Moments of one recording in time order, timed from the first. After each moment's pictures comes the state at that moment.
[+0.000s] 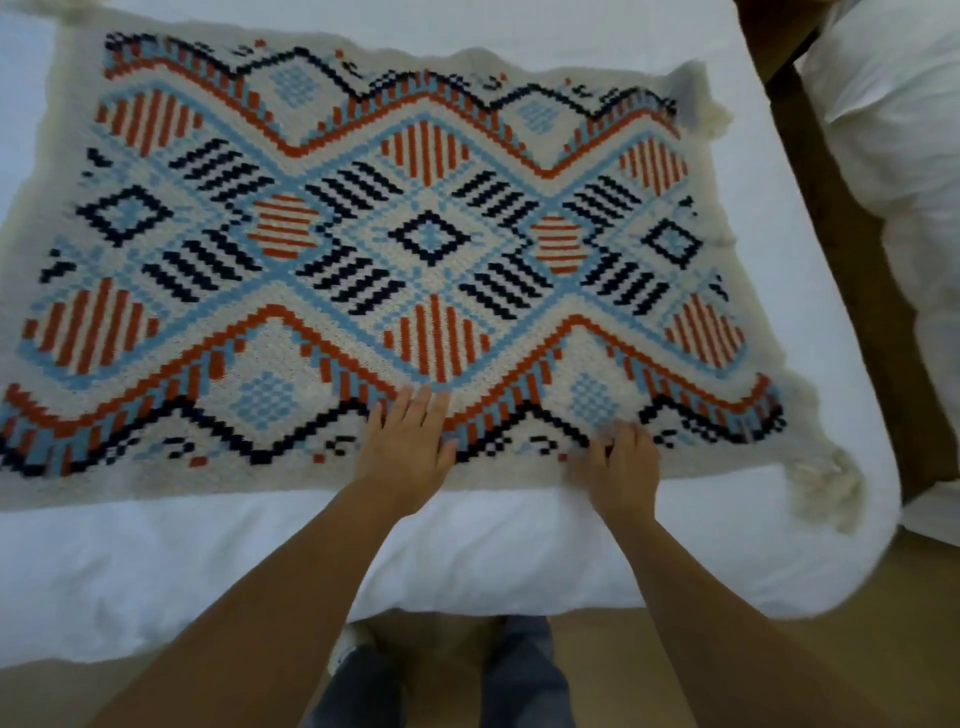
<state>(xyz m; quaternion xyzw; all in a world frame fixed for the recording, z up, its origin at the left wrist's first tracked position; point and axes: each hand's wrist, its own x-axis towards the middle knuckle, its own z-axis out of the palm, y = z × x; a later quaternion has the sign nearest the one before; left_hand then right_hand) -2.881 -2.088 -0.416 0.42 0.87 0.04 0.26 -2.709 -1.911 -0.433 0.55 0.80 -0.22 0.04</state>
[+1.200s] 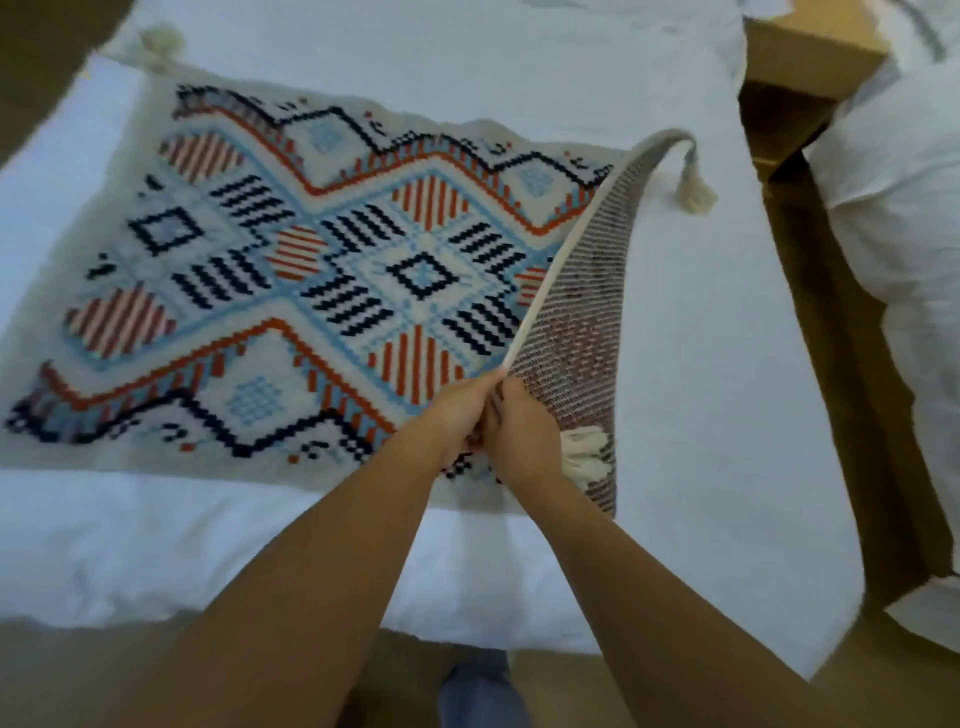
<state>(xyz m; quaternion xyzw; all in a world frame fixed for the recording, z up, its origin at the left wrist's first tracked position) -2.855 -1.976 -0.328 -0.07 0.65 0.55 0.52 -2.783 -1.922 -0.332 0.30 0.90 -0.31 -0.01</state>
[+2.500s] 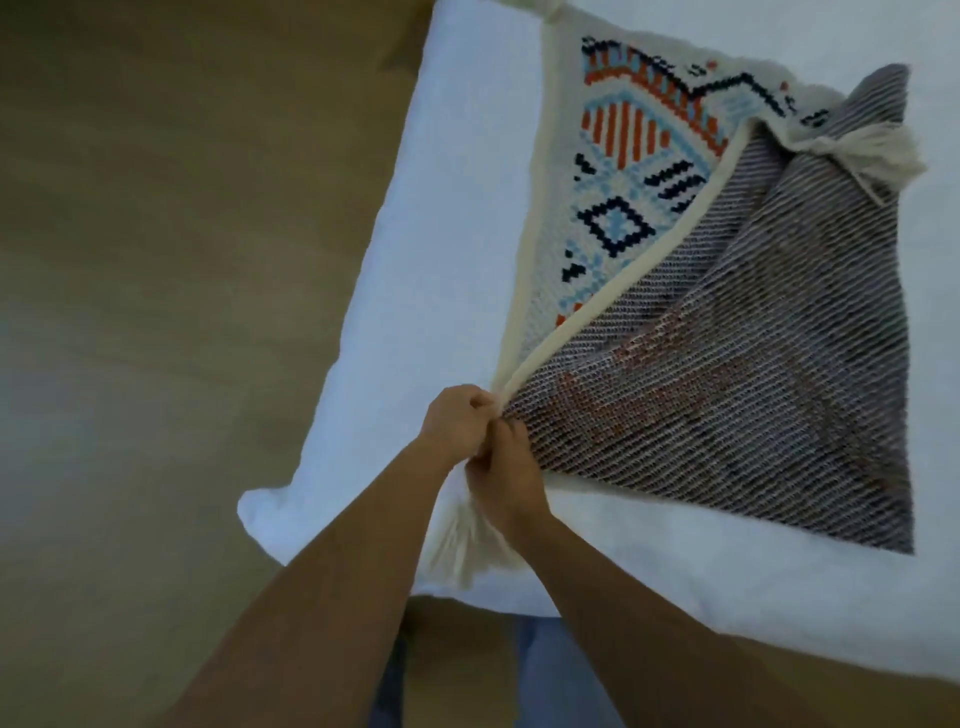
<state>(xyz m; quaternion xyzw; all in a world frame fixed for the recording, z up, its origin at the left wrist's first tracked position) -3.192 -2.477 -0.432 0.02 0.80 0.41 0.43 -3.107 -2.434 -0.436 0.31 0.86 -0.38 0.13</state>
